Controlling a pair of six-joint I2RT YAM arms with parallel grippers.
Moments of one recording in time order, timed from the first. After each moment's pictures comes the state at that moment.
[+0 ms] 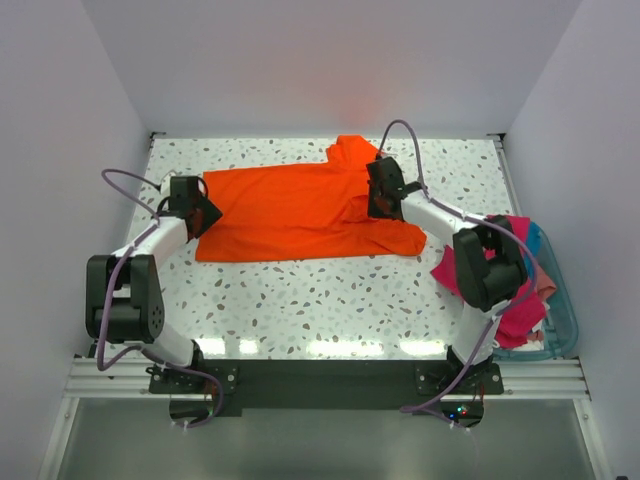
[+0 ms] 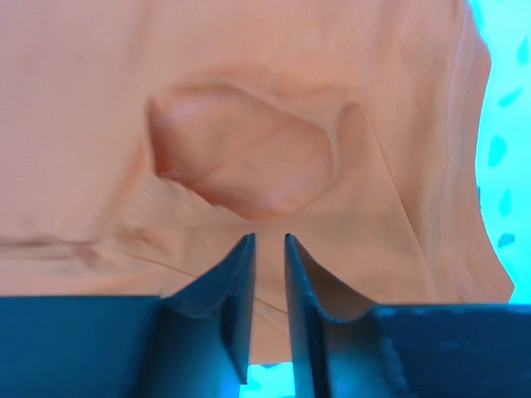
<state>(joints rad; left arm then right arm) 0.02 1.57 0.92 -0.19 -0.15 -0.73 0.43 1.86 1.36 -0.37 0.27 0.40</state>
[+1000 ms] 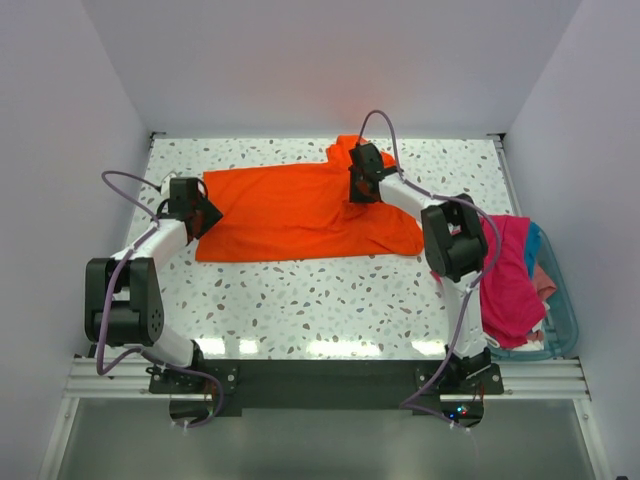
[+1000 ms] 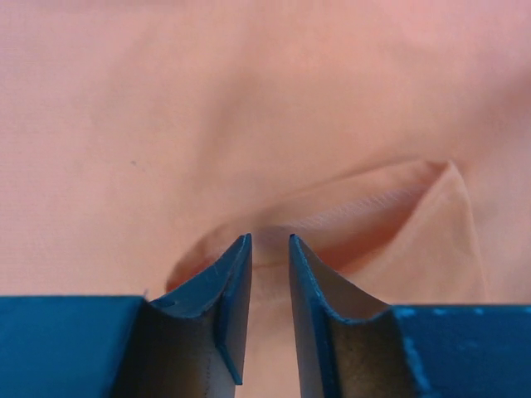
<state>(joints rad) 0.02 1.54 0.90 -0.17 -0.13 -0.73 0.43 2.19 1.67 -0.38 0.21 0.38</state>
